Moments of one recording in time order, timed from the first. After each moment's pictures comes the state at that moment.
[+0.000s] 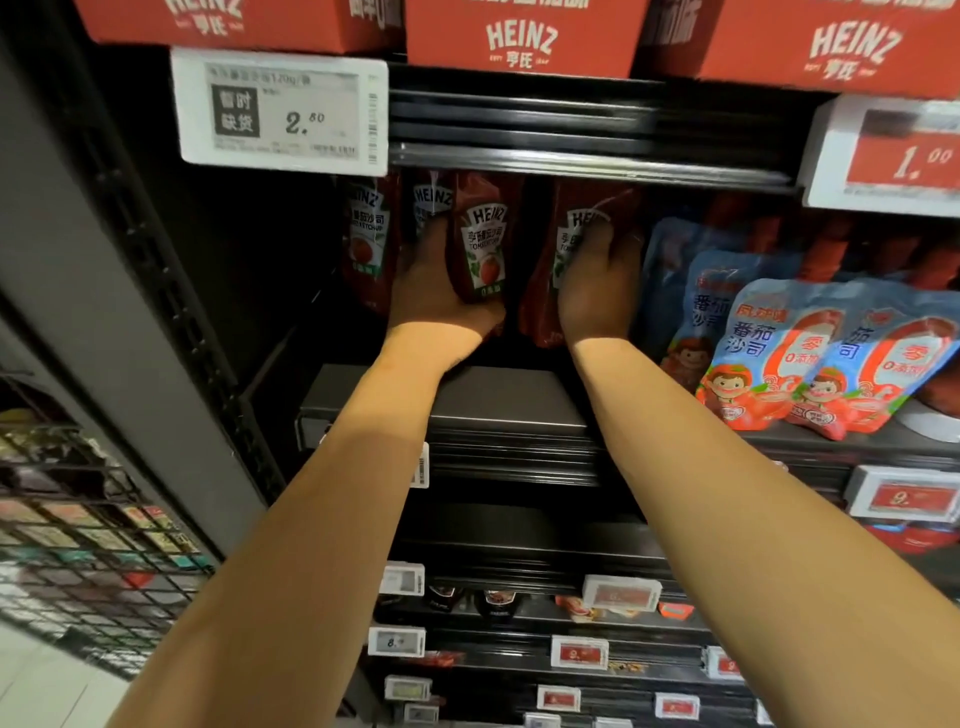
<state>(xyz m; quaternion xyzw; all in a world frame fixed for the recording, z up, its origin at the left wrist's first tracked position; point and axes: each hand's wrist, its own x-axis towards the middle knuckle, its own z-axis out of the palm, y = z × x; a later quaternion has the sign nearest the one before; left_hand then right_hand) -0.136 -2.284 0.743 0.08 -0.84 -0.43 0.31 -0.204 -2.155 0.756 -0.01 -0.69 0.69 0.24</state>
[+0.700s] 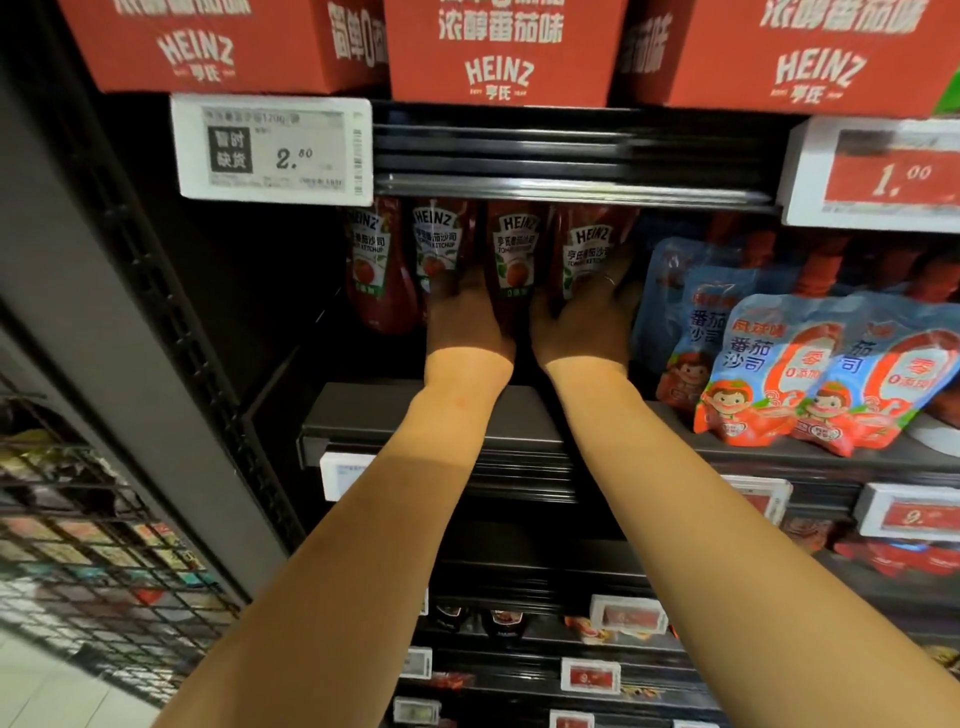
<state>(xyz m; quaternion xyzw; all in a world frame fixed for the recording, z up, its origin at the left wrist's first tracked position) -0.144 -2.248 0.744 0.10 -0.92 -0.22 0.31 -0.191 -2.151 0.737 0.03 -0.87 0.45 0.22</state>
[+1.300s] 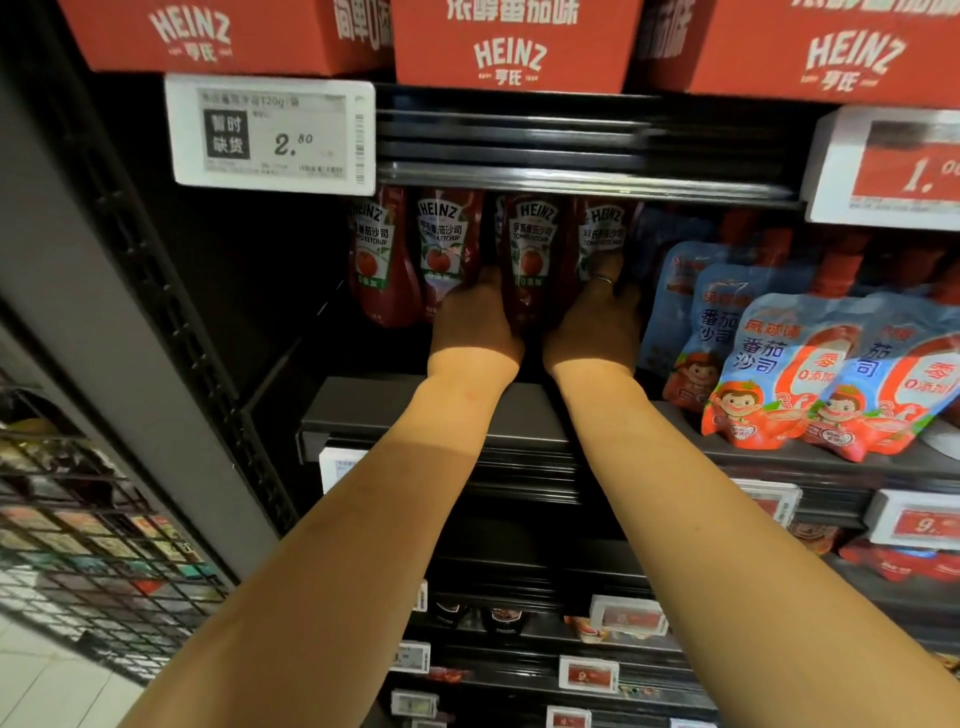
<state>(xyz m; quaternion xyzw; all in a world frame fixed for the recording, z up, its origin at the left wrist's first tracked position) -0.146 -2.251 0.746 0.10 -0.93 -0.26 0.24 -0.198 -2.146 0.732 0.04 -0.91 0.36 0.18</state>
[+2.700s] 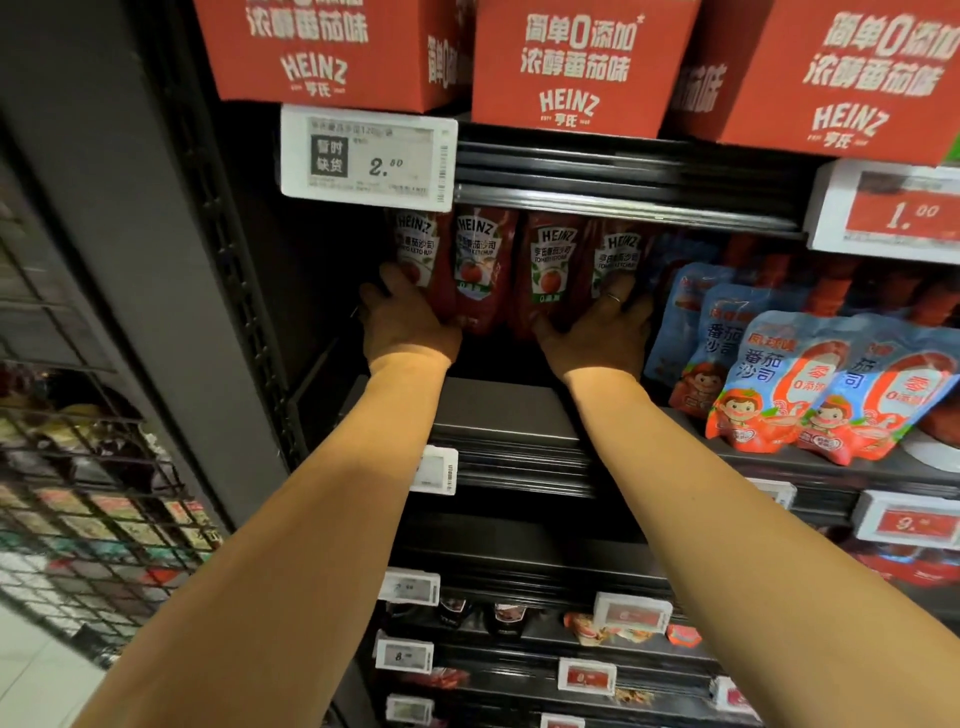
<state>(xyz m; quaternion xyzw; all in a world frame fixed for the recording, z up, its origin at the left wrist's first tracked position) -0.142 -2.330 0.729 0.30 -0.86 -0.31 0.27 -0.195 -2.154 0.726 0.03 -0.92 0.34 0.20</state>
